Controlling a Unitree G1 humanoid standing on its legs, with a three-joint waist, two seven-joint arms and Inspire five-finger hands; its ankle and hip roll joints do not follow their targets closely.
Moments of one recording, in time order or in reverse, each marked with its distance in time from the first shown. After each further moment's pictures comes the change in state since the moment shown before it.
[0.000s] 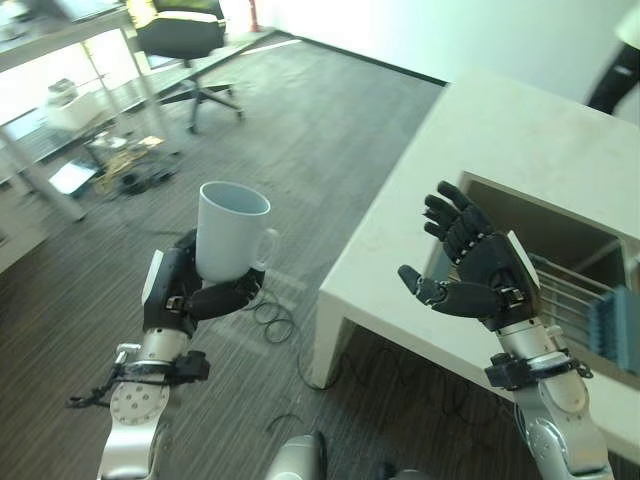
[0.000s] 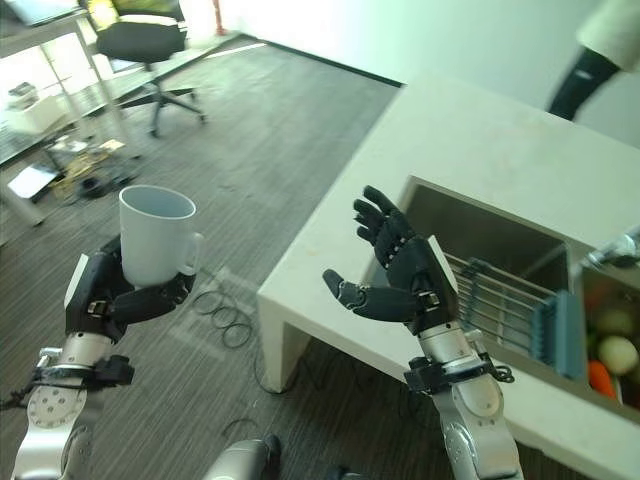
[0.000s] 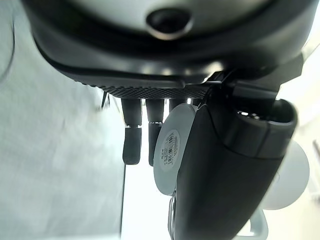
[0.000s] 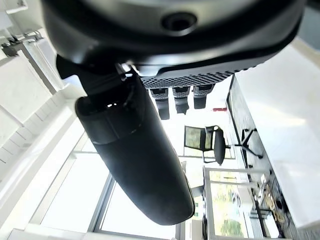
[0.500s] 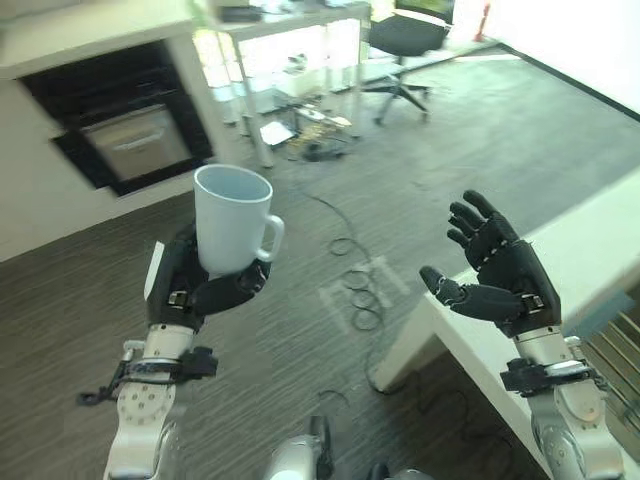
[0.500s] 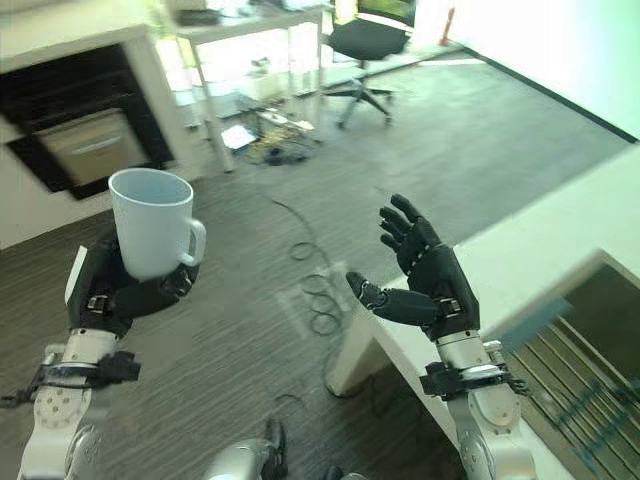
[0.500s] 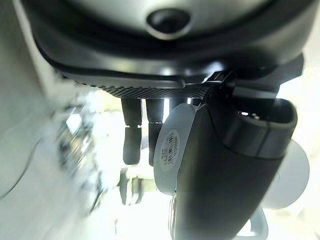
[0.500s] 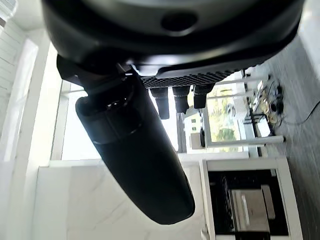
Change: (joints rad) left arm 0.016 -0.015 -0.014 -0.058 -0.087 -0.049 0.063; right arm 0.016 -0.078 0.003 0.035 0.021 -0.039 -0.012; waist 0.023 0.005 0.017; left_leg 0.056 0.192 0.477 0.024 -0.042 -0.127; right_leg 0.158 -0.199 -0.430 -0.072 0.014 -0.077
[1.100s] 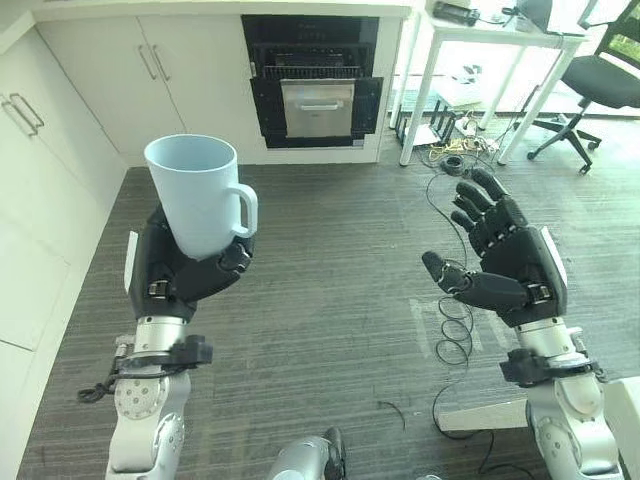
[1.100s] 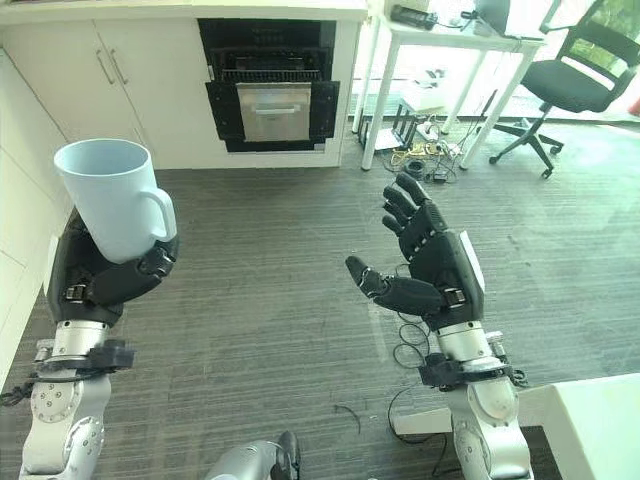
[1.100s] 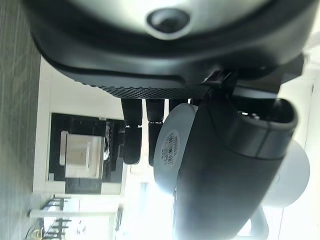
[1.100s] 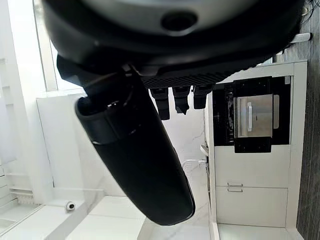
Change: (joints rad) left arm -0.017 -0.023 0.021 0.005 -0.065 -0.036 0.023; right arm -0.013 0.117 -0.017 -0.040 0.000 -0.011 0.022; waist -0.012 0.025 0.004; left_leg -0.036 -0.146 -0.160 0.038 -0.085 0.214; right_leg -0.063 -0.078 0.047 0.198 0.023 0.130
